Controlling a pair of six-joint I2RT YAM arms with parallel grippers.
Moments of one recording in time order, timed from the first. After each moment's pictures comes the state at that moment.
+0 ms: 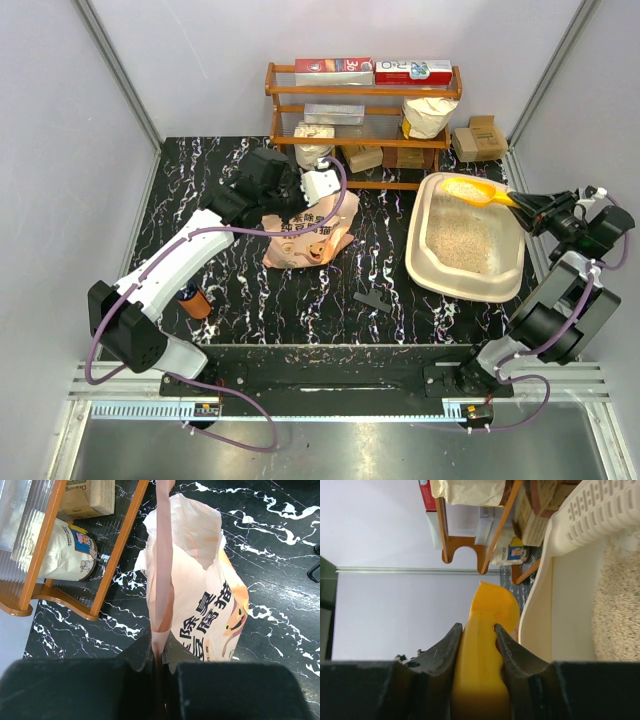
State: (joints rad) left arm -0.60 1.44 1.39 -0.57 0.23 0.66; right arm -0.75 1.54 0.84 0.56 -1.27 1.31
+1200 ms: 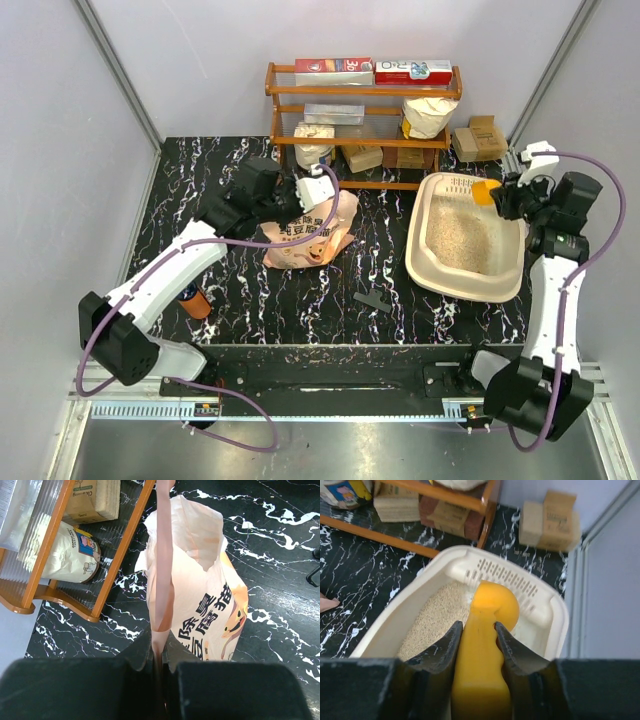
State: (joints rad) left arm -0.60 1.37 1.29 -0.49 0.24 0.64; right arm -0.39 1.09 1.01 -0.29 -0.57 -0.28
